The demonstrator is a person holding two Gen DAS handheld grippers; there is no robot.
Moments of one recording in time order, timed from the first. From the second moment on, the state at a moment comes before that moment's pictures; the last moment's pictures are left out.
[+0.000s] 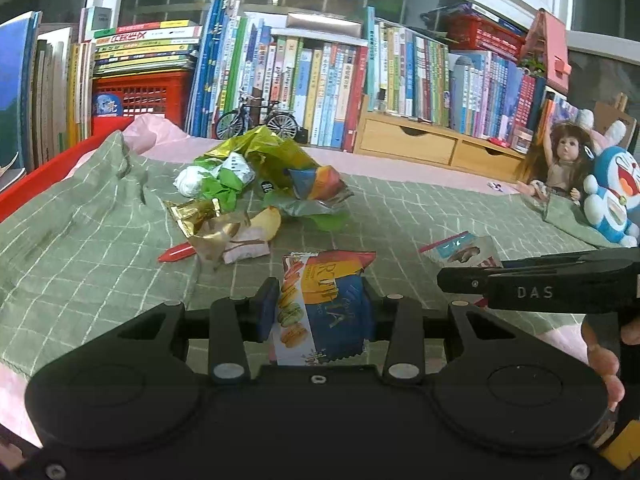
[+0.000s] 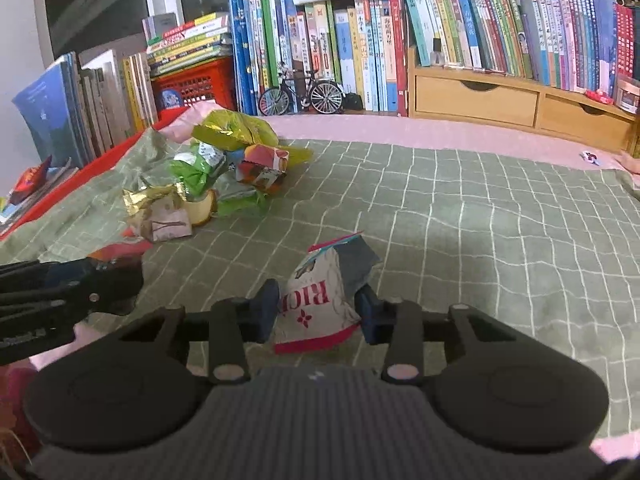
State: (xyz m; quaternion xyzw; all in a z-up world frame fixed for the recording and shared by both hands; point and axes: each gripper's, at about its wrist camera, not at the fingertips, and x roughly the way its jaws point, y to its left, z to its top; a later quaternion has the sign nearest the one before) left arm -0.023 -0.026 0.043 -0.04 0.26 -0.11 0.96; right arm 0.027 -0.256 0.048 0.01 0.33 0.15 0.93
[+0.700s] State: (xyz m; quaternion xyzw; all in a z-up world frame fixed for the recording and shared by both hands) left arm -0.108 -0.047 0.025 -0.03 0.30 -0.17 0.94; right arm -0.098 -0.269 0.050 0.04 0.33 0.19 0.92
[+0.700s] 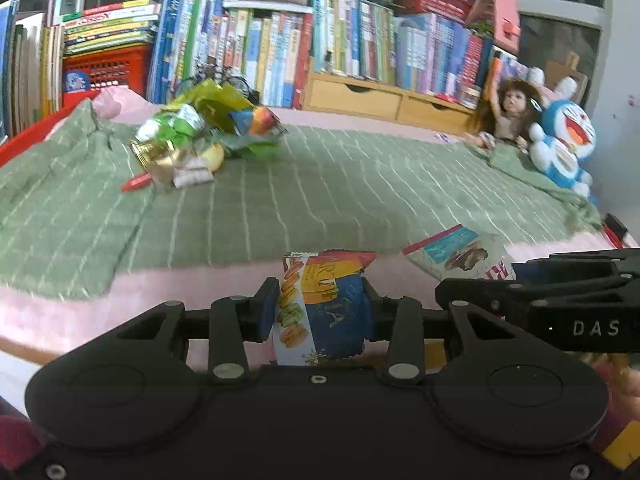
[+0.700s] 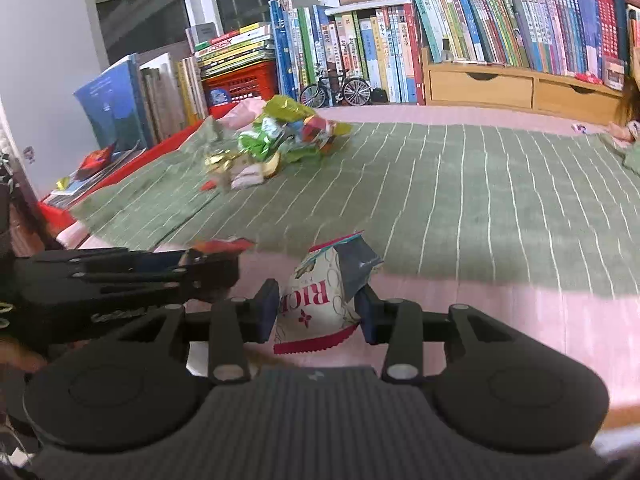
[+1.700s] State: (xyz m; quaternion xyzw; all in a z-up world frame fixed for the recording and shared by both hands) left arm -0.145 -0.046 -0.093 0.00 0.49 -0.18 0.85; right arm -0.133 -0.284 -0.070 0.15 0.55 0.14 0.81
